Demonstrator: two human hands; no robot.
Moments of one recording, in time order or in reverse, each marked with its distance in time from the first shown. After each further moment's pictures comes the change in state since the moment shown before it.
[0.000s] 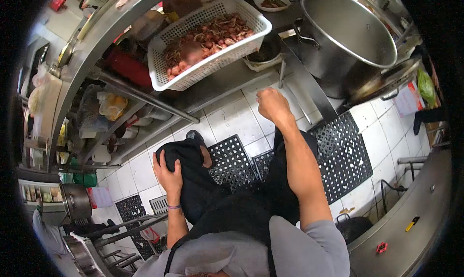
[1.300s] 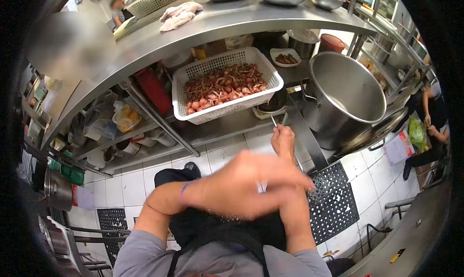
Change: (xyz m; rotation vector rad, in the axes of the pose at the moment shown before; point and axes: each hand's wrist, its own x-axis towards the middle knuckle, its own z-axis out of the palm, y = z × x) left_hand 0.086 0.299 -0.135 -1.197 -0.655 1.177; right_hand 0.023 0.033 0.006 0.211 0.525 0.086
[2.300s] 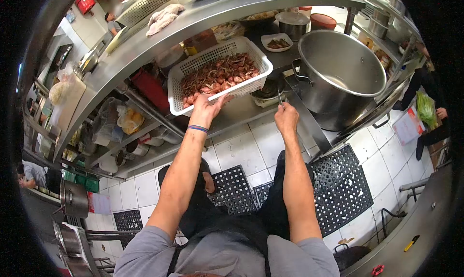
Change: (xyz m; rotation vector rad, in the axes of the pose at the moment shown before) left_hand -0.075 -0.282 -0.098 -1.689 1.394 -0.626; right_hand 0.025 0.017 -0.004 0.102 0.176 0.156
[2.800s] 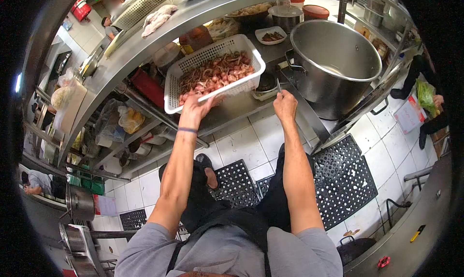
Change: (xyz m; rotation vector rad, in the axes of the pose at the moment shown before) left_hand -0.043 0.016 0.001 0.159 0.047 -0.101; right_hand 0.008 -0.012 -0.015 0.075 0.005 0.061
